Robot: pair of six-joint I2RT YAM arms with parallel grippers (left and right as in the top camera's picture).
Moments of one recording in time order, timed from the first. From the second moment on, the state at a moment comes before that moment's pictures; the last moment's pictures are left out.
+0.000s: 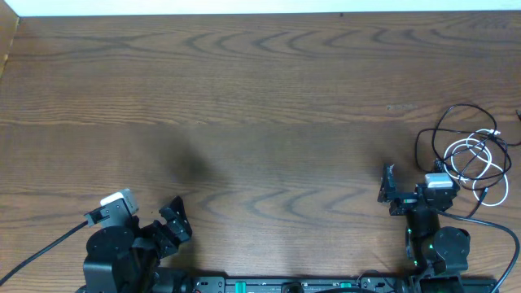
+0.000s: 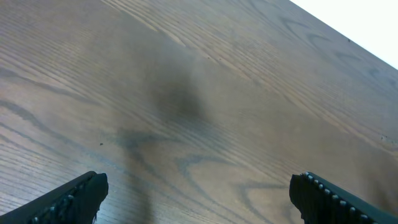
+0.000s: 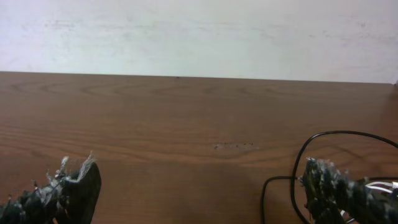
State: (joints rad) left arm -0.10 0.35 0.86 -1.20 -0.06 -0.53; right arm 0.09 0.01 0.01 -0.07 0.04 0.01
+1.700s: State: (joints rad) left arm -0.16 0.01 0.02 0.02 0.10 -0.27; right arm 0.09 0.01 0.01 -0.07 0.04 0.01
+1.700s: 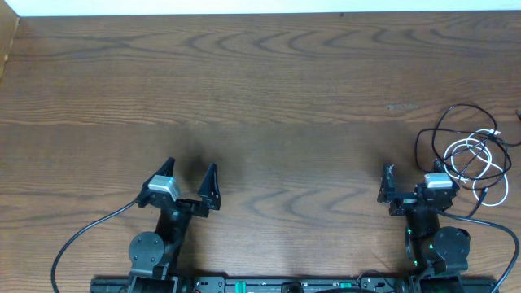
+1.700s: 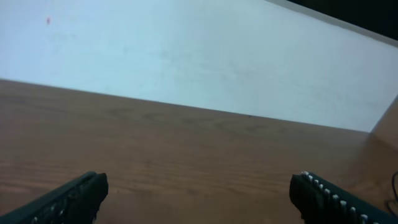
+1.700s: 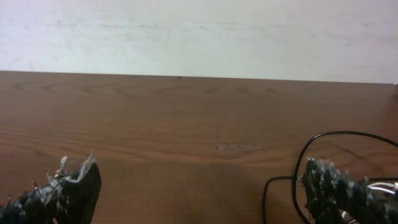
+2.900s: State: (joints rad) left arm -0.17 0.01 0.01 -0.08 0.25 0.06; right arm 0.09 0.01 0.01 -0.07 0.04 0.01
